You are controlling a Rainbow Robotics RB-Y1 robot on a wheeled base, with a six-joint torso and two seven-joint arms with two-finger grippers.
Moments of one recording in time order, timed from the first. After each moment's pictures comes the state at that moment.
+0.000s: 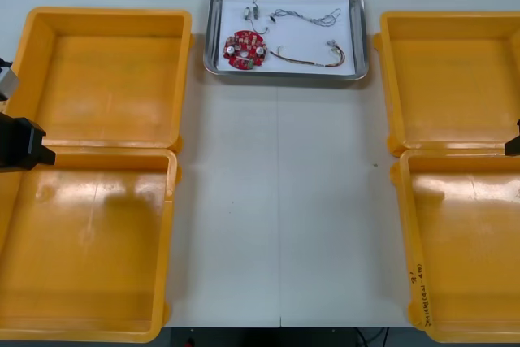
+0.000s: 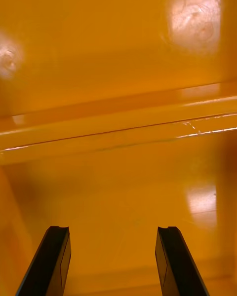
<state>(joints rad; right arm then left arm) -0.32 -0.78 -0.29 -1.96 -0.79 1.91 1.26 -0.28 0.81 0.22 -2.11 0.91 1.91 -1.16</state>
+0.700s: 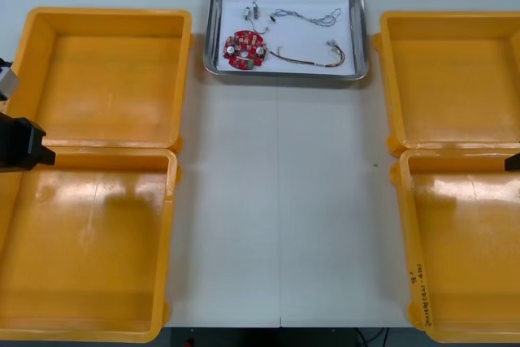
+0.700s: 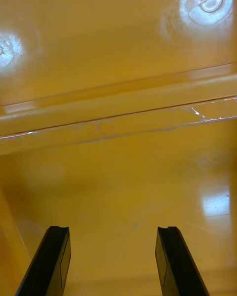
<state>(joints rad) -0.19 -0.81 -0.30 -1.93 -0.88 1.76 1.27 -0.28 0.81 0.22 -2.11 0.91 1.91 -1.16</state>
